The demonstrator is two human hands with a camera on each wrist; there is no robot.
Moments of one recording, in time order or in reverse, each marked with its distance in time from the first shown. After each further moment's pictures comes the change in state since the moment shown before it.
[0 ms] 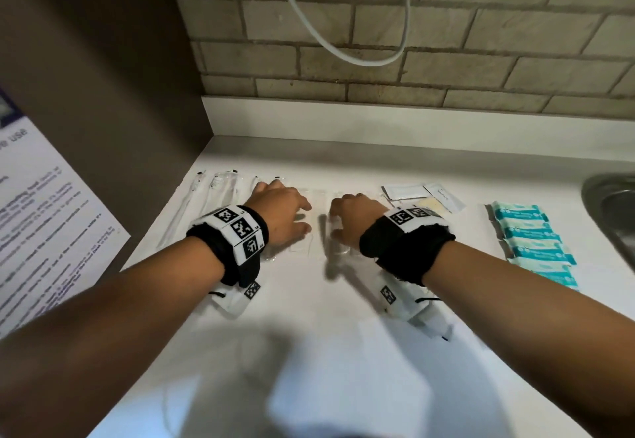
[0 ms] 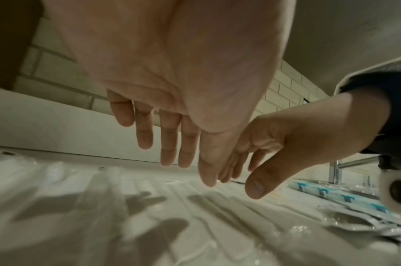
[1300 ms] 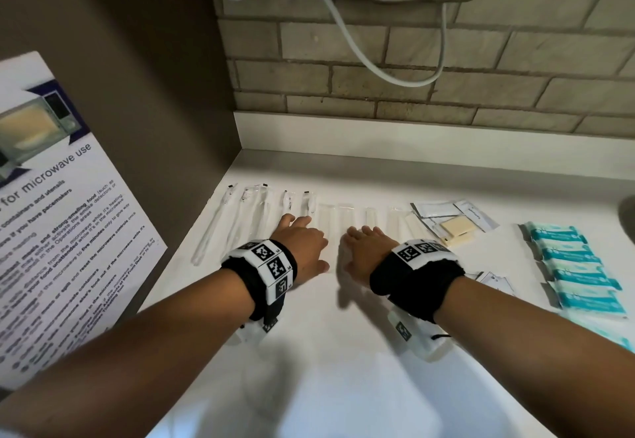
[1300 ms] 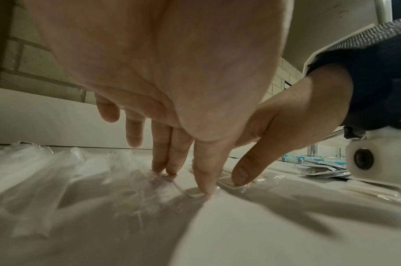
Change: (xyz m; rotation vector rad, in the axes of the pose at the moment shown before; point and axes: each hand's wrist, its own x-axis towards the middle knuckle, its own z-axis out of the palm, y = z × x) left_hand -0.020 -0.017 0.023 0.200 -0.159 0.053; right_hand 0.011 -0.036 0.032 -0.080 -0.146 -0.027
